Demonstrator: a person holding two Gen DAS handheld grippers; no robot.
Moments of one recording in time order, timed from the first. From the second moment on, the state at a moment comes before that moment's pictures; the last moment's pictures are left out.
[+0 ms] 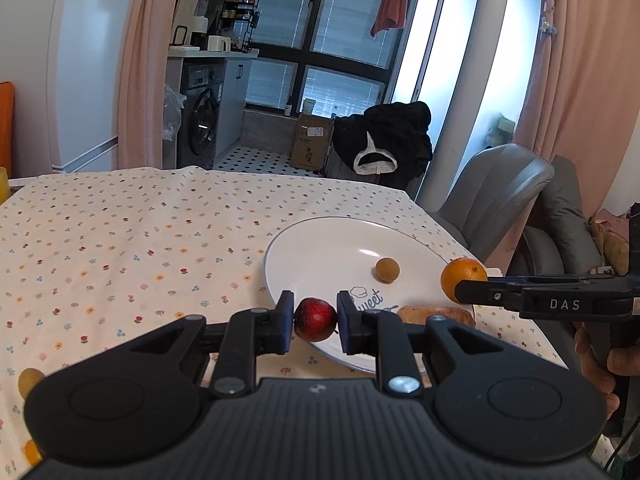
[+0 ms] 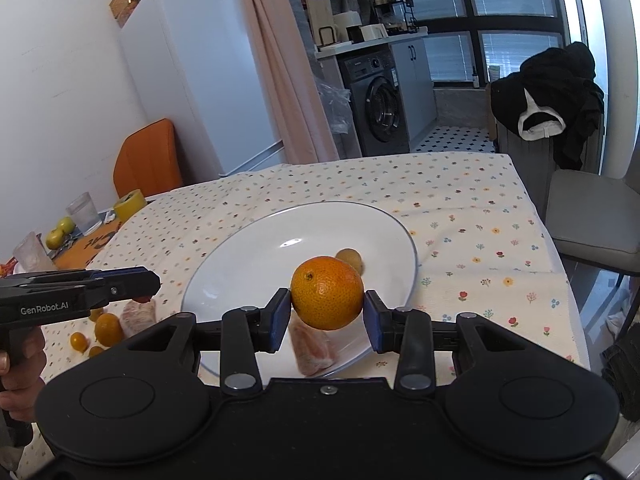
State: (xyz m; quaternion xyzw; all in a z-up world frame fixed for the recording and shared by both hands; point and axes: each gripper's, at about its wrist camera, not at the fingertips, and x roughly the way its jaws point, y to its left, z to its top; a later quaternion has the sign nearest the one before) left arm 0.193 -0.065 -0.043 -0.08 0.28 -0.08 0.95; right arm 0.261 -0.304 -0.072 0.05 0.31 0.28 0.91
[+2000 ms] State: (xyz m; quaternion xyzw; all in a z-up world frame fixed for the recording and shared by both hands) left arm 0.128 0.012 -0.035 -0.10 0.29 0.04 0.95; right arm 0.221 -0.232 -0.056 0.04 0.30 0.35 0.89
